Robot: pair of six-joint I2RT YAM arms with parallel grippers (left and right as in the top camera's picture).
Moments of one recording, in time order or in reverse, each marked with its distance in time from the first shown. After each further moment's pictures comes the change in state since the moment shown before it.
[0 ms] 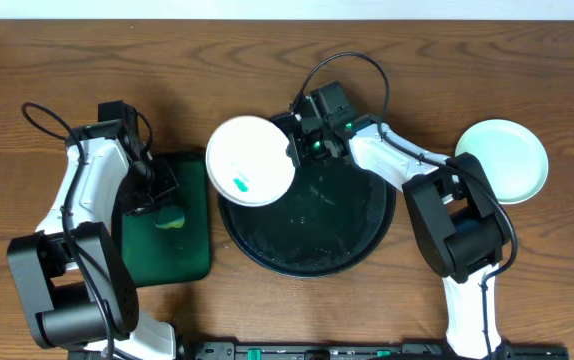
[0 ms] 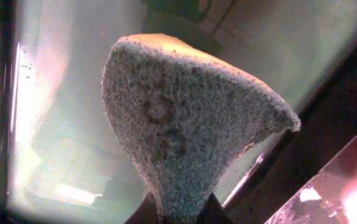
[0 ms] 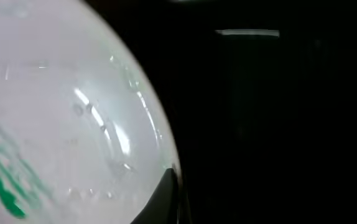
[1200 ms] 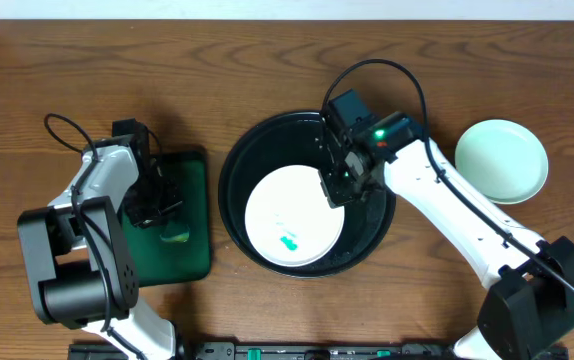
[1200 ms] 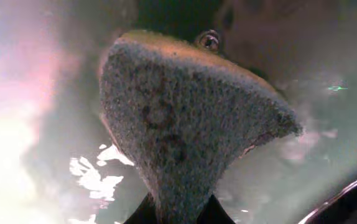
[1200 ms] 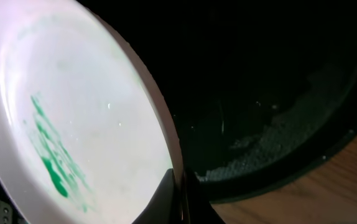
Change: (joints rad) left arm 0.000 0.104 -0.109 0.130 -0.008 0.052; right arm 0.079 -0.444 -0.026 -0.762 0.270 -0.018
